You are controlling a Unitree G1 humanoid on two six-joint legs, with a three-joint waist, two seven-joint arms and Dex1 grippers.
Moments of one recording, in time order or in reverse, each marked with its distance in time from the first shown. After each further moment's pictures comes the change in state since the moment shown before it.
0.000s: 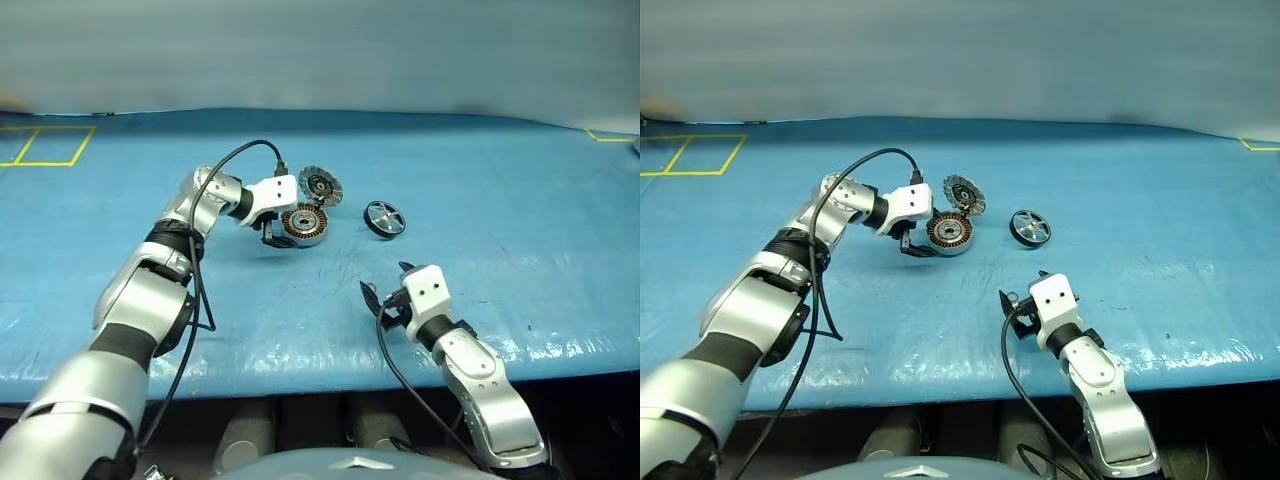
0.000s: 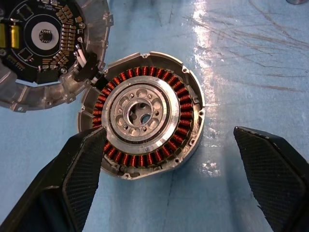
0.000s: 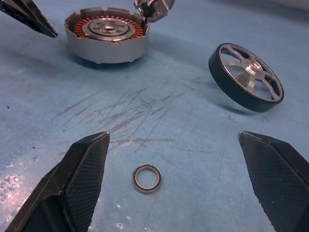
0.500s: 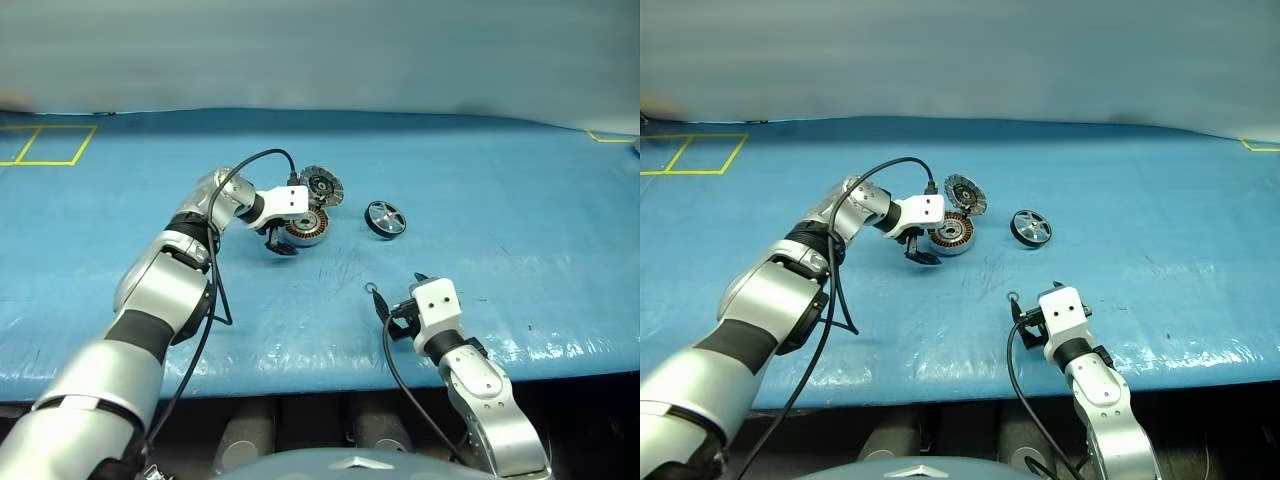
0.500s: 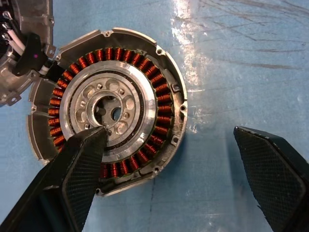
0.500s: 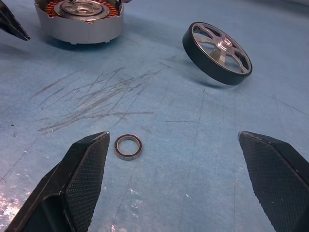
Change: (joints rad) left arm -0.079 -0.075 -0.022 0.179 0.135 -0.031 0.046; right arm 0.092 0.021 -0.008 -0.053 -0.039 -0.004 -0.072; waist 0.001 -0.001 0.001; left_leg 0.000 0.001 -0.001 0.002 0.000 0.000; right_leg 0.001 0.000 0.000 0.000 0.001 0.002
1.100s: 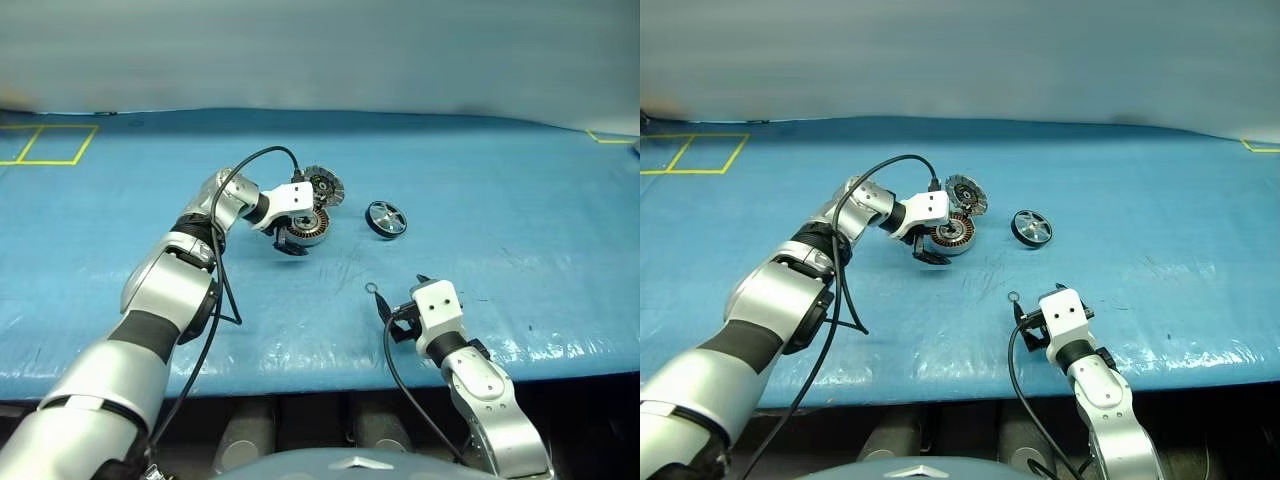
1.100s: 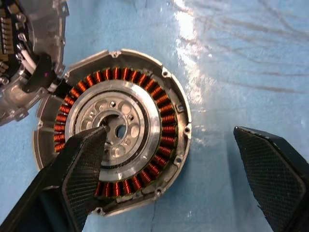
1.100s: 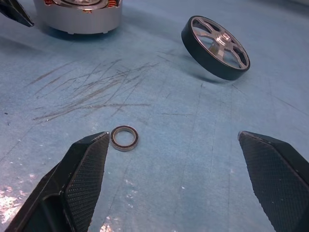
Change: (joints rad) left arm -0.001 -0.027 0.090 0.015 -0.035 0.012 -0.065; right arm 0.003 -0.016 -0.001 -0.002 -0.018 0.005 0.005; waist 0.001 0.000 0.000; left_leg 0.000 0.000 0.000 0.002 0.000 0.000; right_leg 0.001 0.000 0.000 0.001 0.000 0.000
